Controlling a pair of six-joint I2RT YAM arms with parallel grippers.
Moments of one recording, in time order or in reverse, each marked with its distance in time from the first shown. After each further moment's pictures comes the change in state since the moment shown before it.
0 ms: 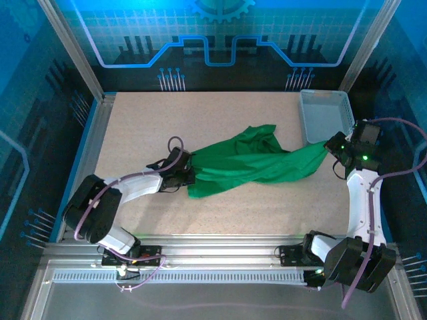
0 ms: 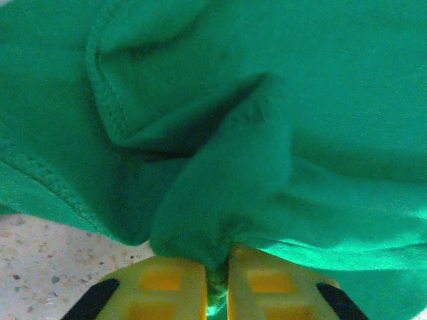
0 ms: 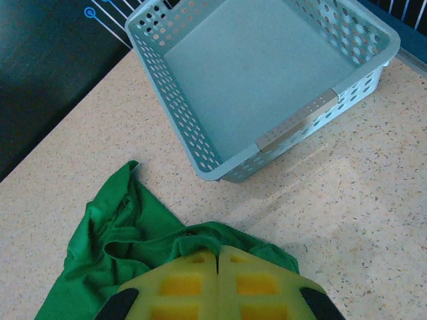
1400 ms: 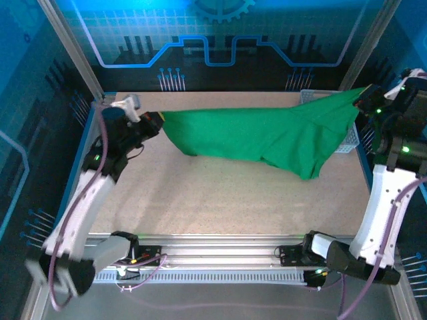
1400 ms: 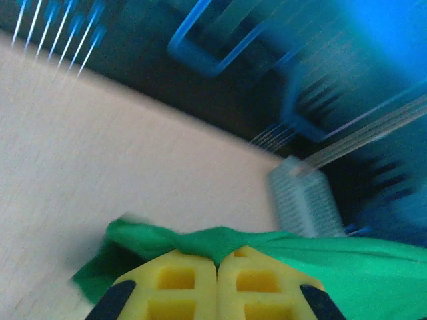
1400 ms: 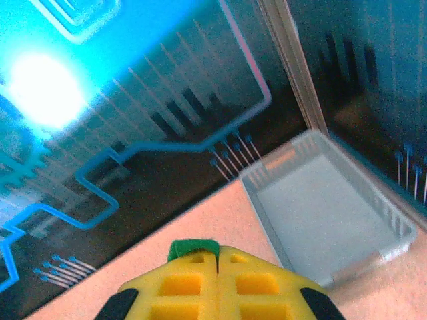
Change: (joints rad) left arm 0.352 -0.501 0.350 -0.083 0.245 -0.056; right arm 0.006 0.061 0.789 -0.265 0.023 -0.004
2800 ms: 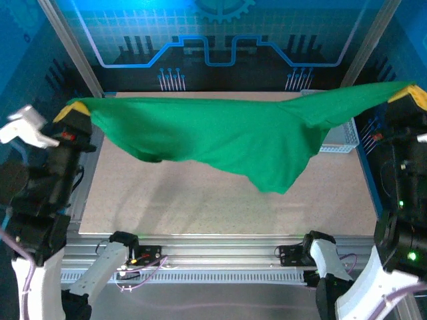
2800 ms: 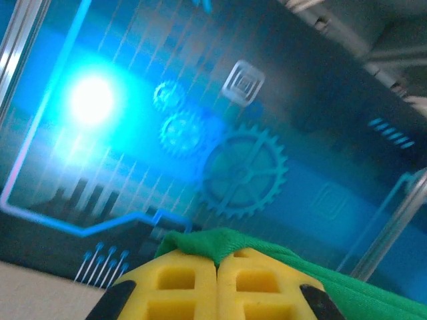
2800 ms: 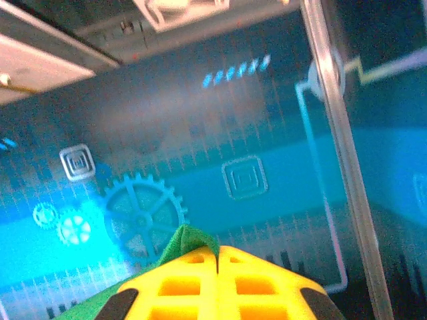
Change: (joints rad) left arm 0.005 -0.311 0.415 -0.216 -0.344 0.188; right arm 0.000 -0.301 0.134 0.200 -0.100 -0.113
